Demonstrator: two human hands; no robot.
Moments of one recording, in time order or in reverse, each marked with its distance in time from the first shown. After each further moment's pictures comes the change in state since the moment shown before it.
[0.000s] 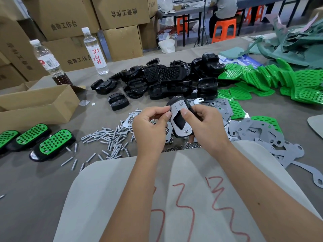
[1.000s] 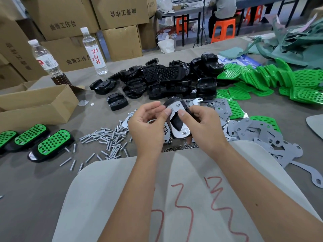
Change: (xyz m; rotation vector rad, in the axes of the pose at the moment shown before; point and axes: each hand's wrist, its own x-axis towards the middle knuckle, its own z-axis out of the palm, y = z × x) left_hand 0.000 -0.001 0.005 -0.179 0.124 -0.042; right_hand 0.000 0.004 0.002 0.043 -0.044 -0.013
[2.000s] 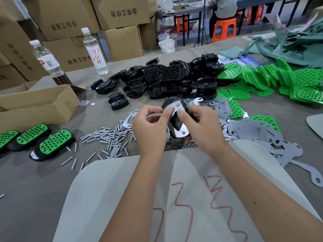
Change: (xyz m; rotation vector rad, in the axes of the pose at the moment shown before) left_hand -0.007 0.007 0.003 0.171 0.017 -0.007; right_hand 0.000 0.000 0.001 -0.122 0.025 -0.020
